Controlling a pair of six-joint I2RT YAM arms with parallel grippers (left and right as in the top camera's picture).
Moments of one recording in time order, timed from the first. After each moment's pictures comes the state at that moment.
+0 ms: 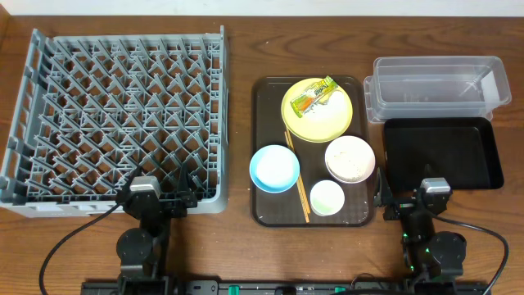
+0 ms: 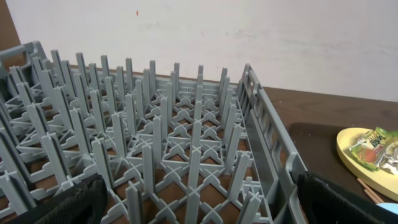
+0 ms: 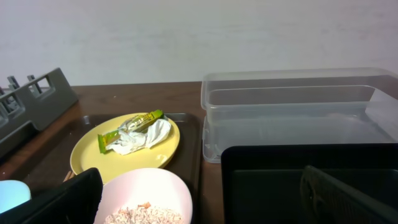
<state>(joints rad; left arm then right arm) 0.00 0.01 0.02 -0.12 -0.01 -0.14 0.04 0.02 0.01 -0.07 -0.05 0.09</state>
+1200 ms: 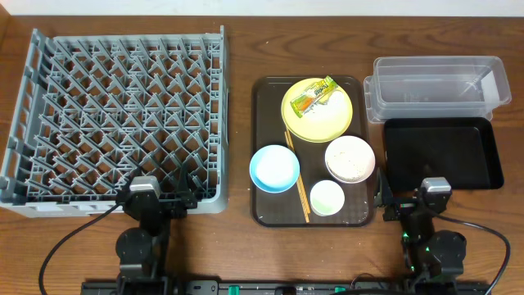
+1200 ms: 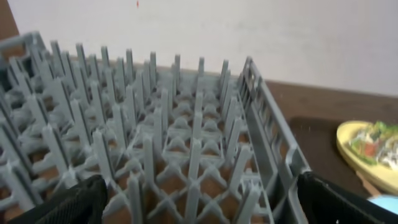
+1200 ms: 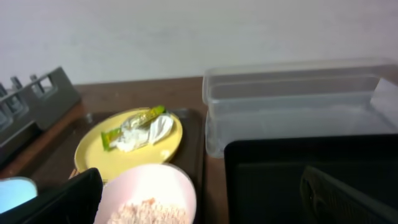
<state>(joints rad) 0.00 0.01 0.06 -0.21 -0.01 -0.15 0.04 0.03 0.03 -0.13 -0.06 0.13</state>
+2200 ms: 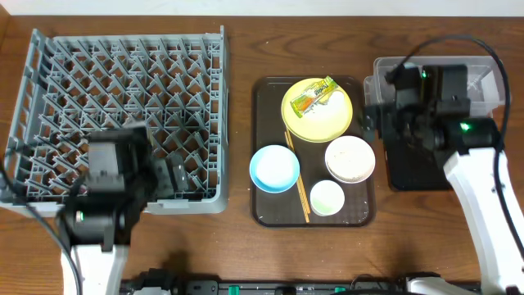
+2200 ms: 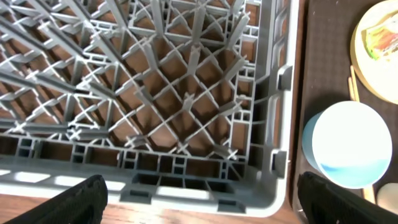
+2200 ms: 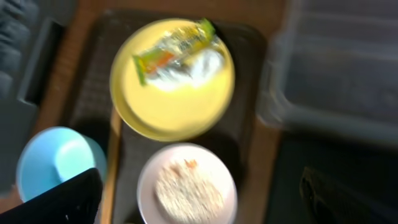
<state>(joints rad) 0.00 0.98 1.05 -1.08 0.04 -0.20 0.08 1.41 1.22 -0.74 -0.27 -0.04</state>
